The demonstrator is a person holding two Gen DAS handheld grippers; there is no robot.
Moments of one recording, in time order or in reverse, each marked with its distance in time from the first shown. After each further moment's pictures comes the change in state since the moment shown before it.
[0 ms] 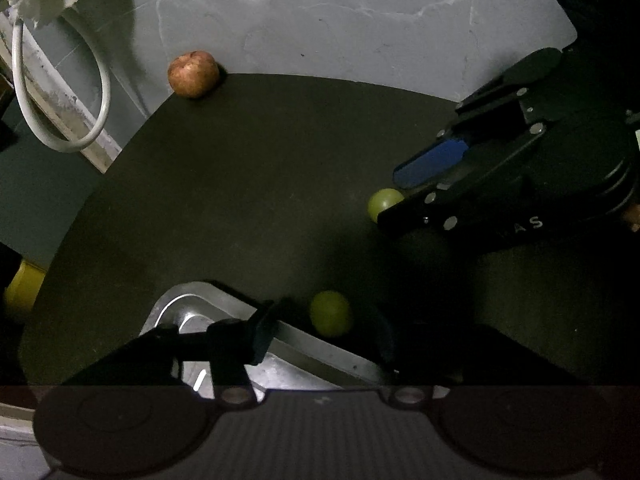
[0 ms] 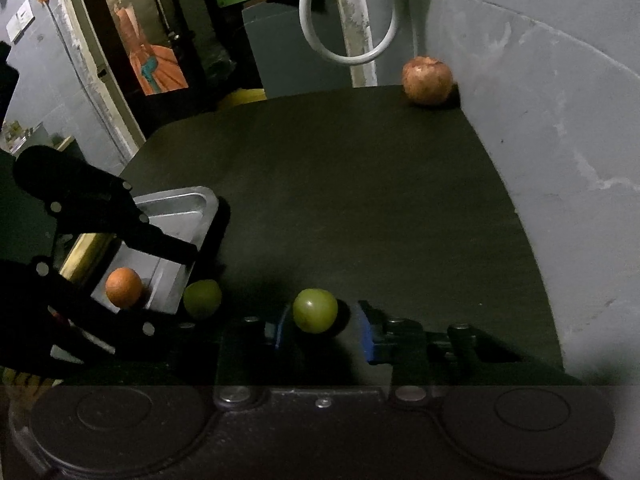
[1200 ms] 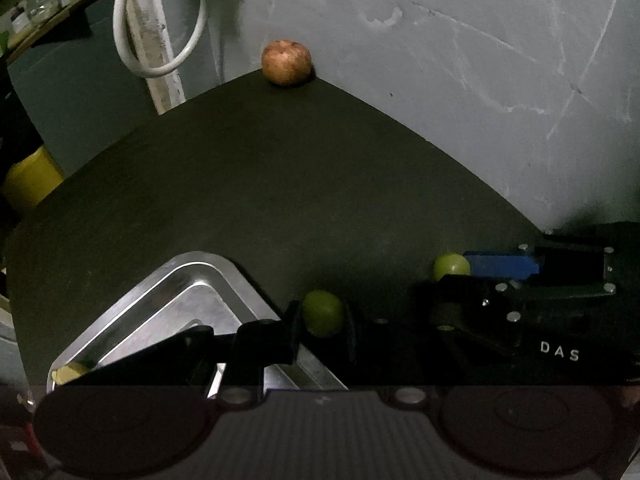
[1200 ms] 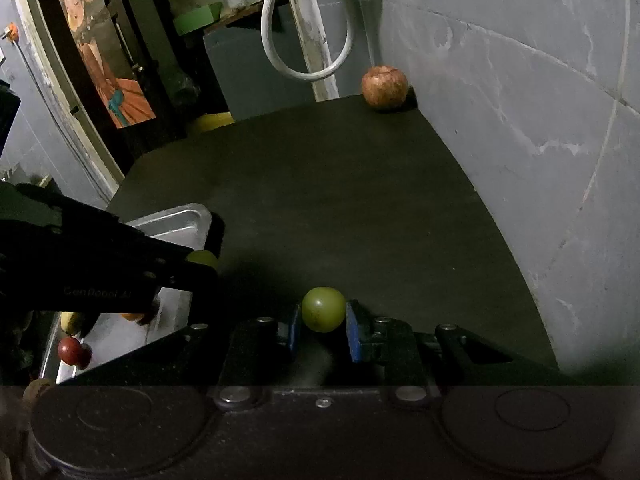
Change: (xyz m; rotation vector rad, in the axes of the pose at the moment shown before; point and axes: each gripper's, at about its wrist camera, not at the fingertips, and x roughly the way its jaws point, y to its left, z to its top) left arm -0.029 0.028 -0.001 -0.435 -0.057 -0.014; right arm -0.035 0.008 -0.015 0.132 -0.062 -0.078
